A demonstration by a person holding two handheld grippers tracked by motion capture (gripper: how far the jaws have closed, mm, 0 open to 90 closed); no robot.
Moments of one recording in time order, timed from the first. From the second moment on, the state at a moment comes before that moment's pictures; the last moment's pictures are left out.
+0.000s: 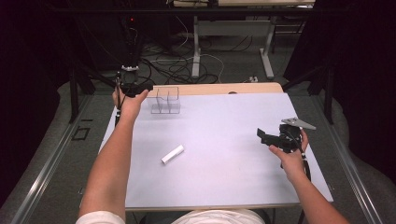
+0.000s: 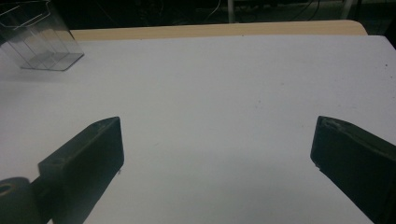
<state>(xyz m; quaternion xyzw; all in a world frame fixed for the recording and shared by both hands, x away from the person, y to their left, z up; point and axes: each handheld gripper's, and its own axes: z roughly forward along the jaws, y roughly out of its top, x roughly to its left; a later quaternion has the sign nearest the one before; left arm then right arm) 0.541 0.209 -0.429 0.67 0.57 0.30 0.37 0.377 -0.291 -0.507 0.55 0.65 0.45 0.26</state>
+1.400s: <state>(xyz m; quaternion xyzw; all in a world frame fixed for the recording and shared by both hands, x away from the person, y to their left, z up) 0.561 0.221 -0.469 0.69 0.61 0.25 0.30 0.374 -0.292 -0.509 0.55 0.65 0.45 0.25</state>
